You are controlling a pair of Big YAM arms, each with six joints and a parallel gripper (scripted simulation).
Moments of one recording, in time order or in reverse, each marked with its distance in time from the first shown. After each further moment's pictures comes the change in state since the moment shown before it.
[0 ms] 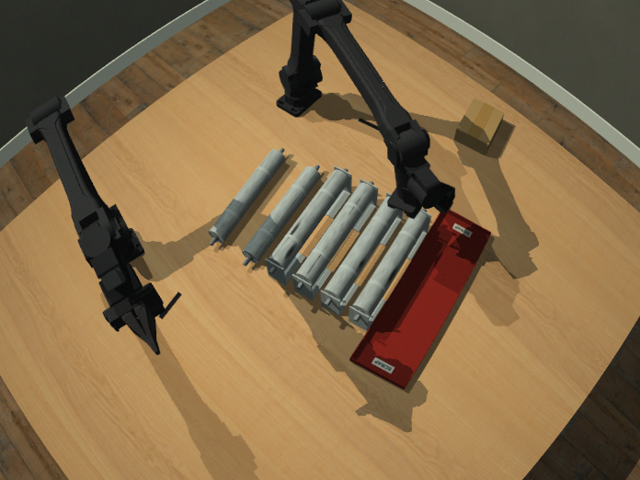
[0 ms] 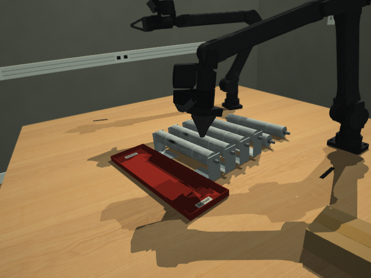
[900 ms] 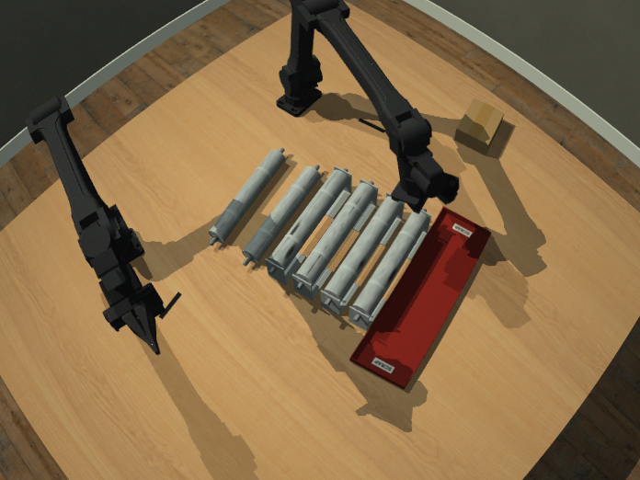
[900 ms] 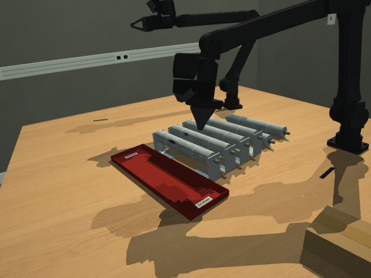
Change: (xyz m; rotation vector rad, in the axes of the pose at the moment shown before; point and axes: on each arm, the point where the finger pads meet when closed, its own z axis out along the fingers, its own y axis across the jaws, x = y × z) left arm -0.013 0.003 -0.026 0.026 -0.047 -0.006; right arm 0.000 0.000 0.000 0.000 0.000 0.000
